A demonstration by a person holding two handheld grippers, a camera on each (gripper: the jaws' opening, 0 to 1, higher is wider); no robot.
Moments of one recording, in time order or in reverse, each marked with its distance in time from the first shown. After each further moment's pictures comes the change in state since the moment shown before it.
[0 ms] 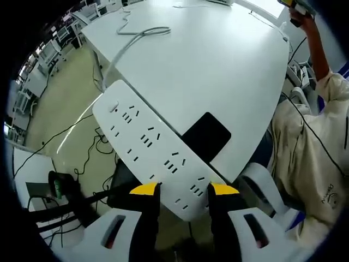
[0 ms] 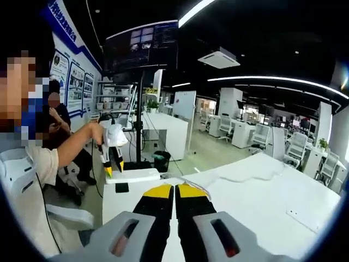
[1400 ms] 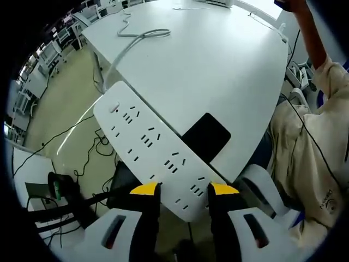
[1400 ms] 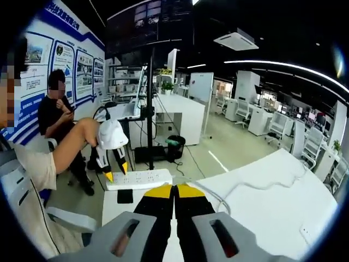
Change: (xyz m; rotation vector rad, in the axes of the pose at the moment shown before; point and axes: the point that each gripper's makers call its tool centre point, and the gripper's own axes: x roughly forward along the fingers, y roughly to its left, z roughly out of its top) left arm 0.003 -0.002 0.000 0.003 -0.021 -0.002; right arm 0.119 0.034 0.010 -0.016 0.174 0.133
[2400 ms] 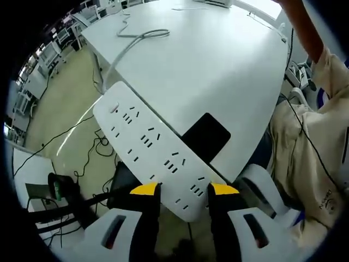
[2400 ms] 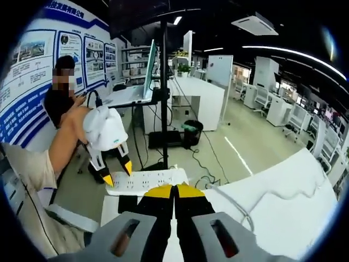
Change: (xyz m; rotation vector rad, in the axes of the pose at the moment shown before) left arm -0.001 -0.002 -0.001 0.008 -0.003 -0.002; right arm 0.101 0.025 0.005 -0.036 0.149 0.141
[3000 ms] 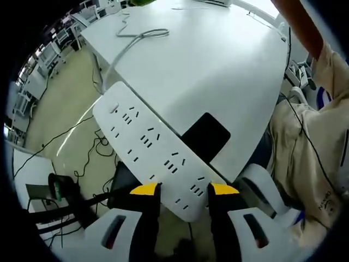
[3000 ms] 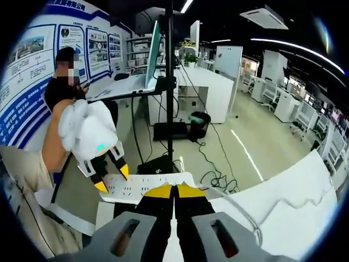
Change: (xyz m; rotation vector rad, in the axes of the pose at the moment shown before) left arm 0.000 0.003 -0.001 0.004 0.005 0.000; right arm 0.056 0.000 0.003 -0.014 0.077 0.042
